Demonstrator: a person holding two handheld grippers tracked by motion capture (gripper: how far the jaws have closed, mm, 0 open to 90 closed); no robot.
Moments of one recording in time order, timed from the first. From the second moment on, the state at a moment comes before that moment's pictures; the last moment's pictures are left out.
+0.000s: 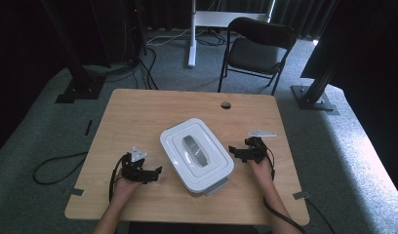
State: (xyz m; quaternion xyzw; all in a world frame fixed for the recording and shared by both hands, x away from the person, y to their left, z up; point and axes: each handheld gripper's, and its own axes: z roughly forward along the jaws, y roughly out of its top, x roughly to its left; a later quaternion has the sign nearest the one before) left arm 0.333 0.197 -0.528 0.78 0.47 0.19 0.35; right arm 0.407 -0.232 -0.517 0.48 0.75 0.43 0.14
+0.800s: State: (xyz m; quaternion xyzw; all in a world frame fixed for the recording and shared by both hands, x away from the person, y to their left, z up) left arm 0.362 0.156 -0.519 0.80 0.45 0.20 0.35; right arm 0.387 -0.208 -0.522 0.40 0.80 0.44 0.09
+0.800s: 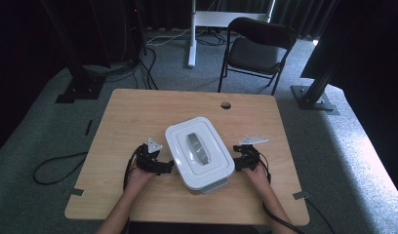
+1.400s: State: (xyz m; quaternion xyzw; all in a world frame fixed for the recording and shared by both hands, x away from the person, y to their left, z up) left arm 0.395 0.137 -0.516 0.82 0.42 0.19 0.34; right arm 0.367 -0.224 -0.523 0.40 0.79 0.46 0.07
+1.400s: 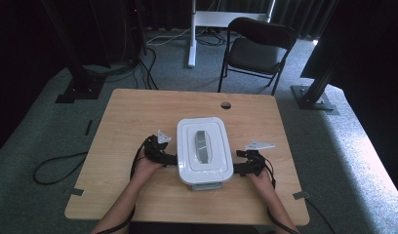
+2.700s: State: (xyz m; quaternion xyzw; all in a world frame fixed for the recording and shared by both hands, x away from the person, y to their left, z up) left arm 0.361 0.188 -0.529 0.80 0.43 0.19 0.37; right arm 0.347 -0.248 -0.520 0.44 0.75 0.45 0.19
